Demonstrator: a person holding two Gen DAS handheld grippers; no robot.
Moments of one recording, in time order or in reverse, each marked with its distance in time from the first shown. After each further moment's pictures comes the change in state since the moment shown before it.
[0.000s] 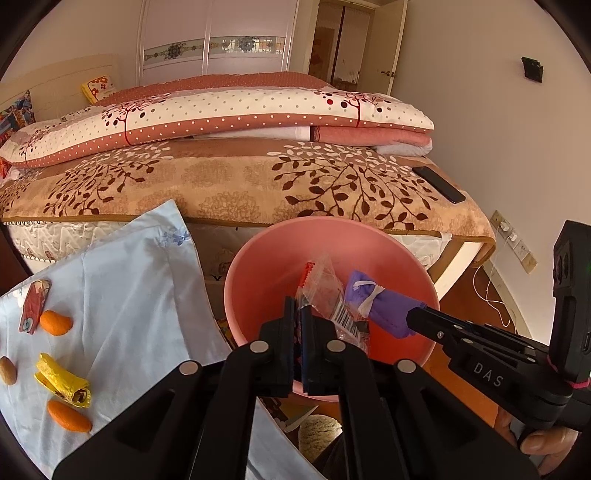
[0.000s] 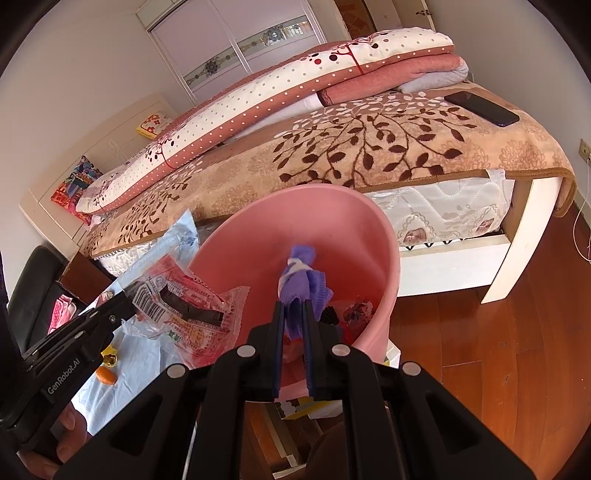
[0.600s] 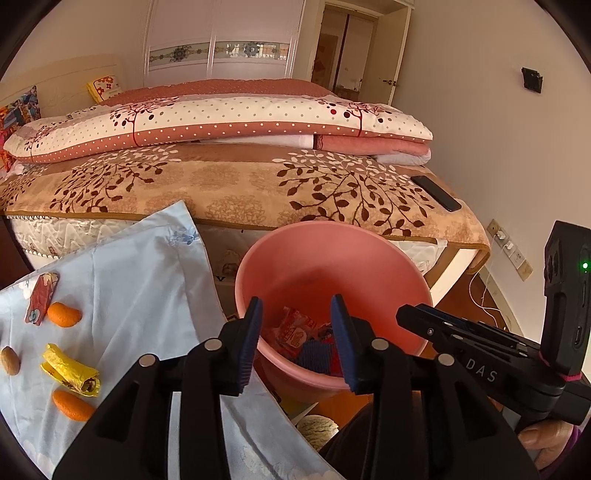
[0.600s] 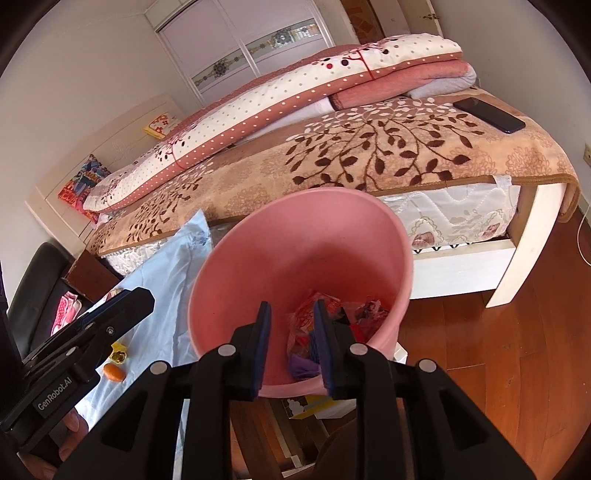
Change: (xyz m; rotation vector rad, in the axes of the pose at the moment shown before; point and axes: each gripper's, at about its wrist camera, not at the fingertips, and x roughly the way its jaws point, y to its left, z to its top) left arm -0.023 0.008 -0.007 -0.023 -0.033 -0.003; right arm -0.008 0.014 -0.002 -0.027 -0.009 0.029
